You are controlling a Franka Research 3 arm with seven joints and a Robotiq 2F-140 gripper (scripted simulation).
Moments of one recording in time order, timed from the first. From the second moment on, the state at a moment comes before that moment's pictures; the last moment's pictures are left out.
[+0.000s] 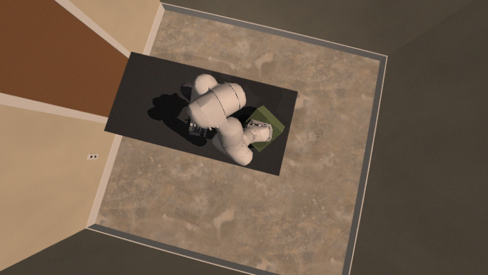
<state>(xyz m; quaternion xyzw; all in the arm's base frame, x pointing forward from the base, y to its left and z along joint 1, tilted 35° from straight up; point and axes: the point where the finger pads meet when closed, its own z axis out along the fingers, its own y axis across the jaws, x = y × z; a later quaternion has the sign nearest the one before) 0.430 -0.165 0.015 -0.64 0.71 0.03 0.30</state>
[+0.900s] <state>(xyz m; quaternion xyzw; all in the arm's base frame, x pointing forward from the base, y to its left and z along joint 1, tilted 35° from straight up) 0.462 -0.163 0.010 -0.64 0.71 0.03 0.30</state>
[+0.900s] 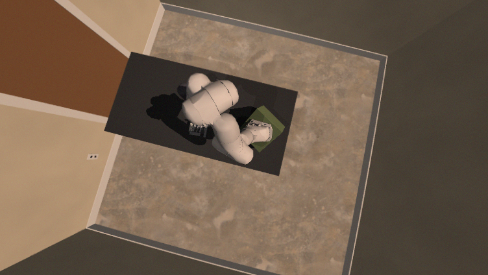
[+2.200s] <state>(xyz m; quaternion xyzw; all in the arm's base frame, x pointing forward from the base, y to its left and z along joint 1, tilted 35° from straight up) 0.467 -0.189 0.059 -0.64 0.71 0.03 0.30</state>
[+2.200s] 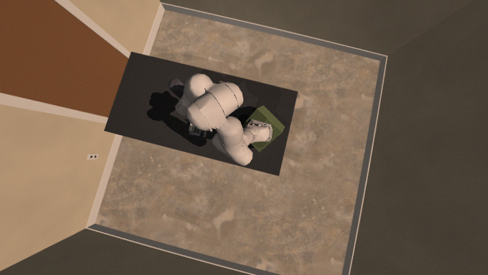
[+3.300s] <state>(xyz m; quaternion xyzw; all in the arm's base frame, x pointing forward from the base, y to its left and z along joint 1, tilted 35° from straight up) 0.419 -0.176 0.034 -0.64 0.71 0.04 0.30</state>
